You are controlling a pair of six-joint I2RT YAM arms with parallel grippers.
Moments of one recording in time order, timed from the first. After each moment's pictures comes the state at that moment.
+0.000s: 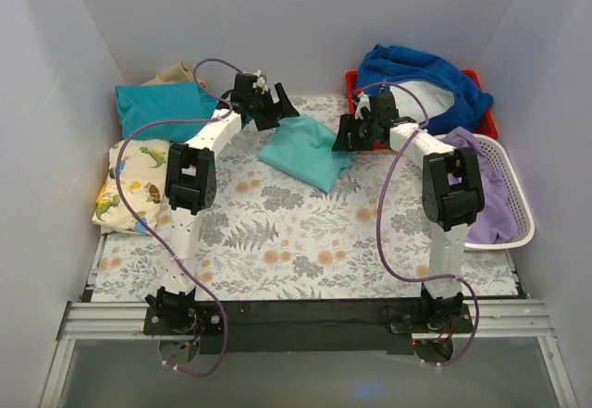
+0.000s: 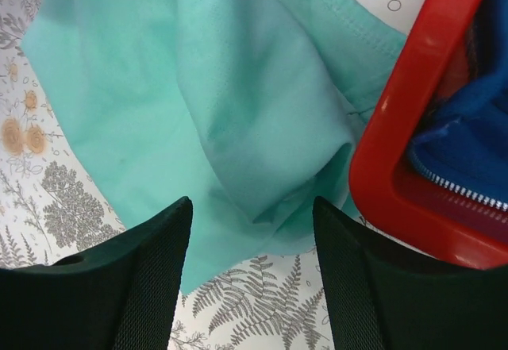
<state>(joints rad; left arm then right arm) -0.28 2.43 2.10 -0.30 0.41 -0.62 0.27 2.06 1.54 -0.31 -0.44 0.20</state>
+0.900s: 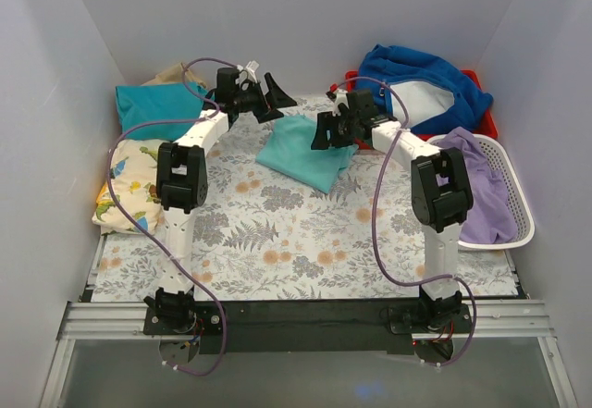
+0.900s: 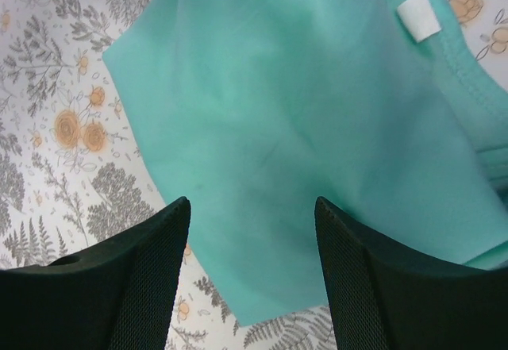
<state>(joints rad) -0.20 2.38 2.03 -0.08 0.78 -0.73 0.39 2.06 1.60 -0.29 -0.44 0.18</state>
